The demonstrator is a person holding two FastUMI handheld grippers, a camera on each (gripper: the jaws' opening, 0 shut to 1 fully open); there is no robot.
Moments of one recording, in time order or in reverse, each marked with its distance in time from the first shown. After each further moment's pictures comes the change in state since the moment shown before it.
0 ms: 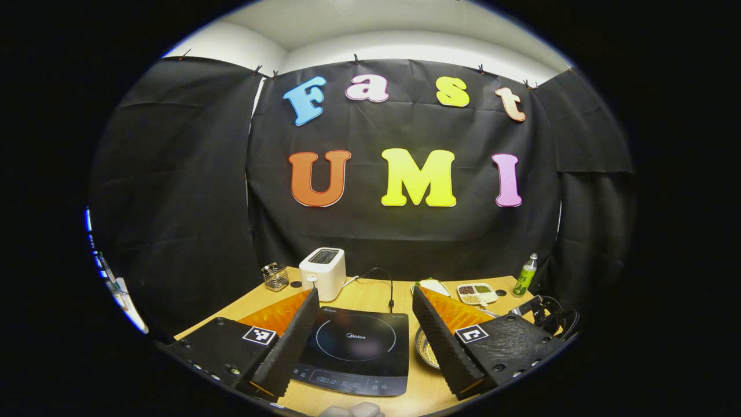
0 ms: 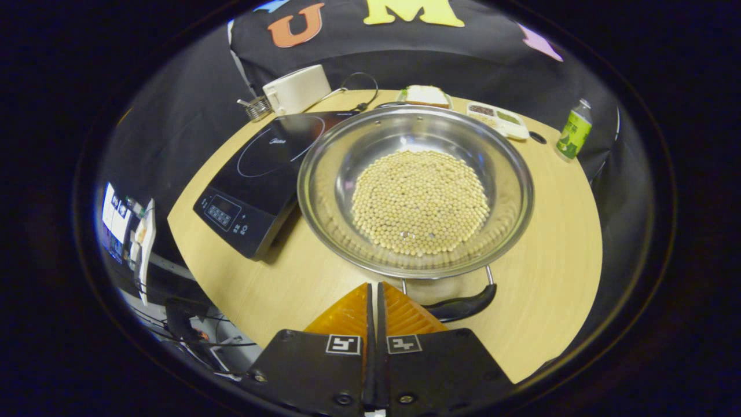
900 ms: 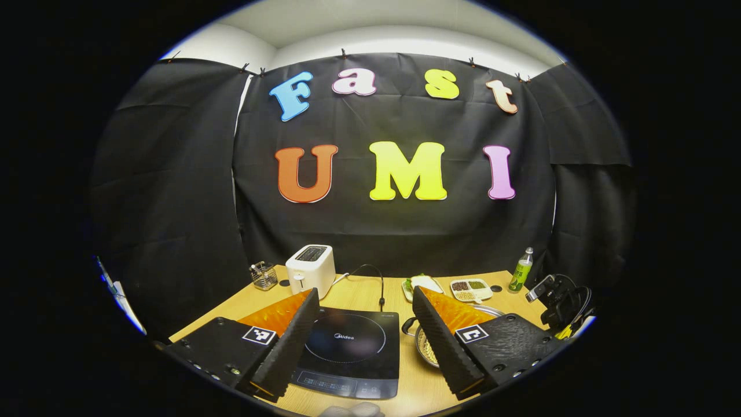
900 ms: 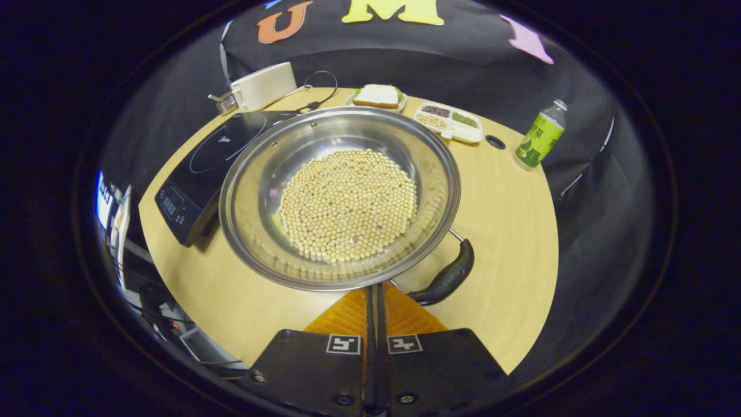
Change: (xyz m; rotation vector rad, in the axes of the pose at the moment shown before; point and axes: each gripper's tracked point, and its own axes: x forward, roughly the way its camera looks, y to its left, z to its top) left arm 0.019 -0.025 -0.006 0.027 0.027 -0.025; right arm -0.010 -0.118 0.017 -0.110 0.027 -0.137
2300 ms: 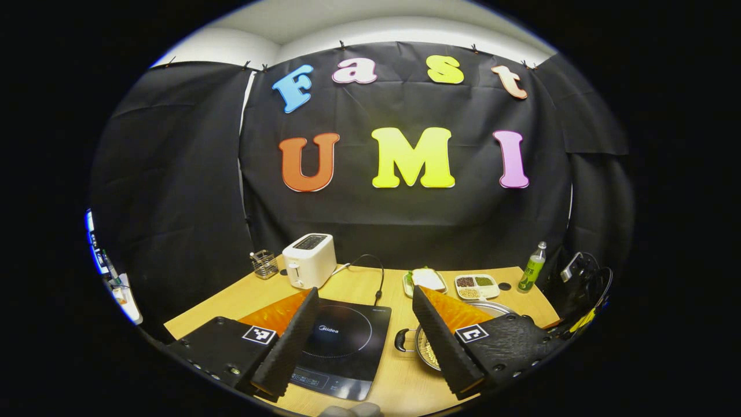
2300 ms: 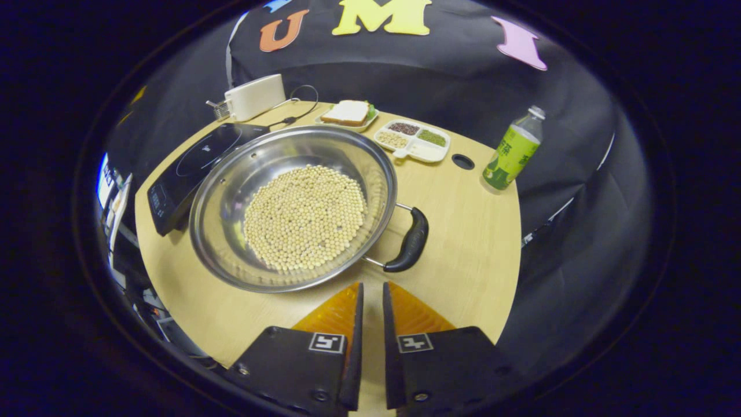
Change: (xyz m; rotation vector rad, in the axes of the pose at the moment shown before) left arm 0.032 -0.056 -0.027 0.001 0.053 0.076; right arm -0.017 -0.106 0.017 -0.014 -0.116 -0.031
